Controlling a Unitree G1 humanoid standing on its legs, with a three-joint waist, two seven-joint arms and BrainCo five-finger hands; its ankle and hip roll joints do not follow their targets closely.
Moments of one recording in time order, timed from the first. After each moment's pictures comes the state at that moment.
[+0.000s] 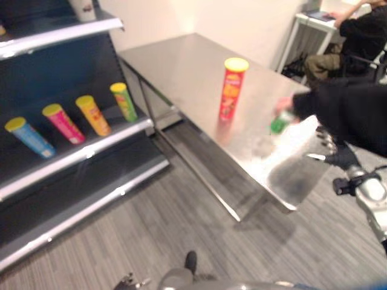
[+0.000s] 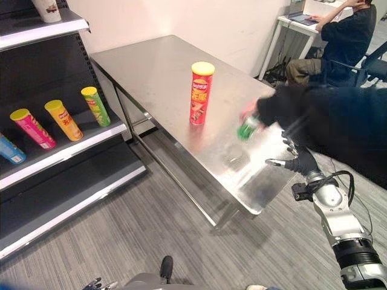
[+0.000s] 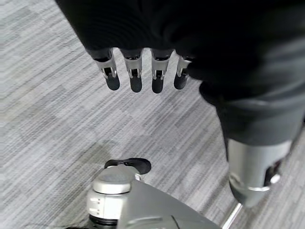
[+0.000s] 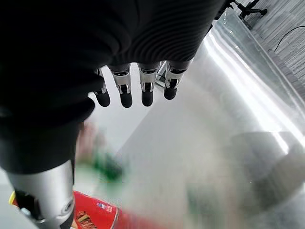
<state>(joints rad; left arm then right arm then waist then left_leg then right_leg) 0.22 0.33 -0.08 1.10 -0.14 -0.15 -0.06 -0.18 -0.83 0.08 0.34 0.27 -0.16 0.08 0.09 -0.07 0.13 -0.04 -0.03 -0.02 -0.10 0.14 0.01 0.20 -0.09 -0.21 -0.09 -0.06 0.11</state>
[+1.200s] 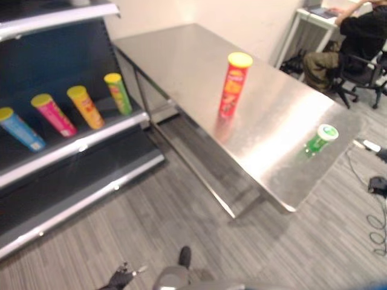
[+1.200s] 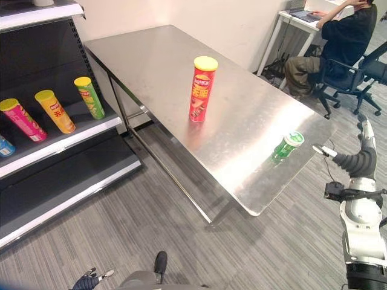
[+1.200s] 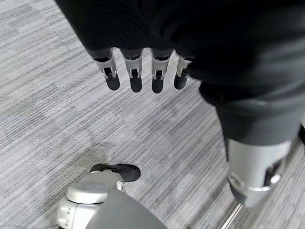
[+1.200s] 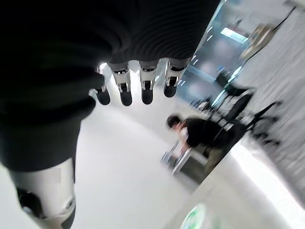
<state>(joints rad) 0.16 0.32 0.00 1.10 -0.14 -0.13 0.00 0.09 -0.57 -0.45 0.11 0.10 -0.19 -0.23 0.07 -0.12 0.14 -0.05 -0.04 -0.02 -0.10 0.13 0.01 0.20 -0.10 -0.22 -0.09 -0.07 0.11</state>
